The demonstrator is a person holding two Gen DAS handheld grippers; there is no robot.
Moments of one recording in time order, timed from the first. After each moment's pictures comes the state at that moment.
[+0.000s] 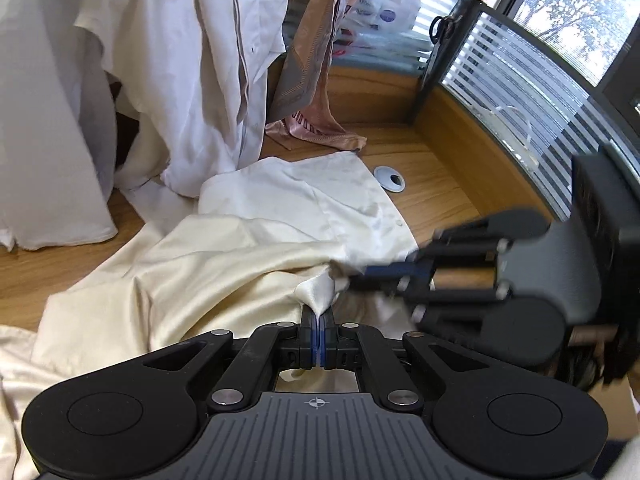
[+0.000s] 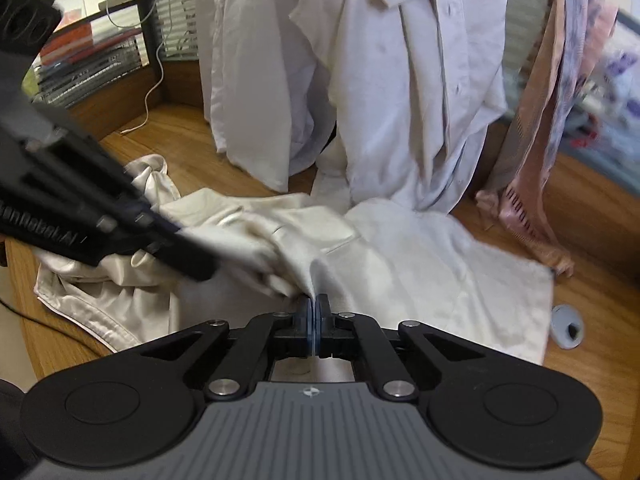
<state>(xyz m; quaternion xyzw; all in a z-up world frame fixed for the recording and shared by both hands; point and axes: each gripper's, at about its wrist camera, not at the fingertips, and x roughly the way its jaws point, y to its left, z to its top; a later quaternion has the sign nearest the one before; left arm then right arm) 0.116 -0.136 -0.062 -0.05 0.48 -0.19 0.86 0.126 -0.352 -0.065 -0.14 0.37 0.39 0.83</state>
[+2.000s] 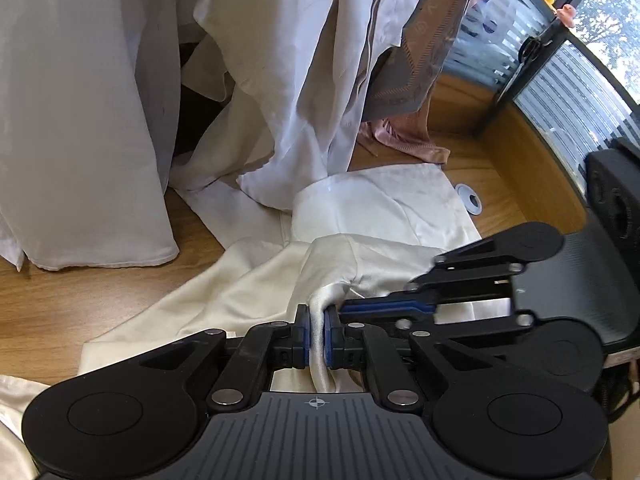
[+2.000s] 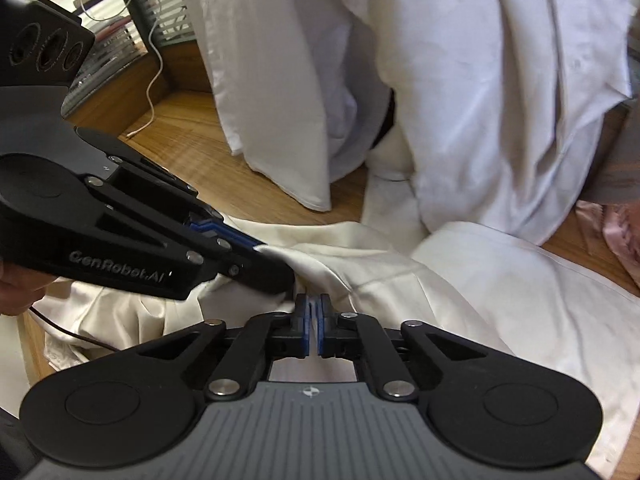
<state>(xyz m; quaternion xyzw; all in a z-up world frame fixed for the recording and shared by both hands) 0.228 -0.051 -0.119 -0.08 0.51 -0.19 0.83 0.200 -0.234 -0.114 -0.09 0.46 0.44 0.77</state>
